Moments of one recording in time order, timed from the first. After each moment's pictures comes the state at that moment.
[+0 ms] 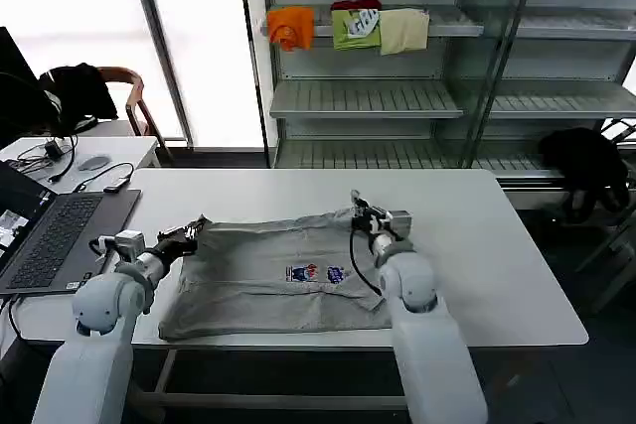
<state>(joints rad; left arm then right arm) 0.91 -1.19 -0.62 -1.64 -0.35 0.58 0.30 -0.85 1.54 0.38 1.73 0.15 -0.57 0.00</state>
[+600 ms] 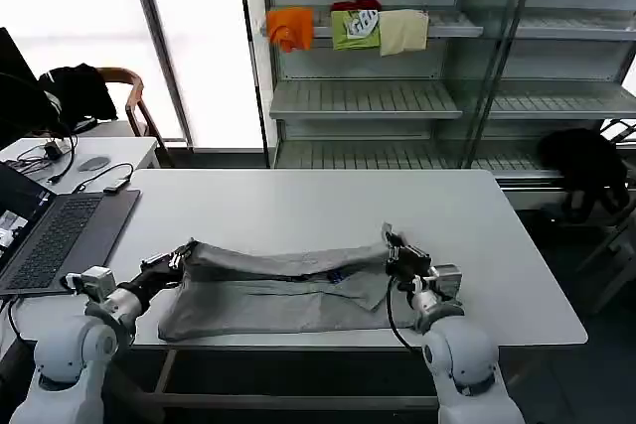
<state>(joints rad) 1.14 -1.17 -0.75 -1.83 -0.45 0.58 0.36 -1.15 1.47 0.44 2.01 0.15 -0.58 -0.03</state>
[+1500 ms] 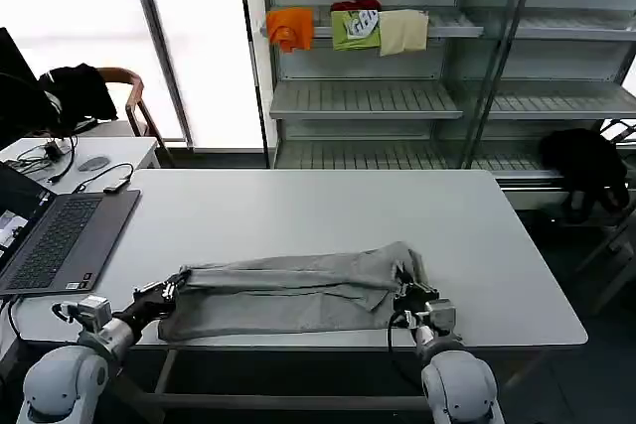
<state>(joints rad) 1.25 -1.17 -0.77 -1.84 -0.35 0.54 0.40 -1.23 1.50 0.43 1.97 -0.08 -0.58 -0.02</state>
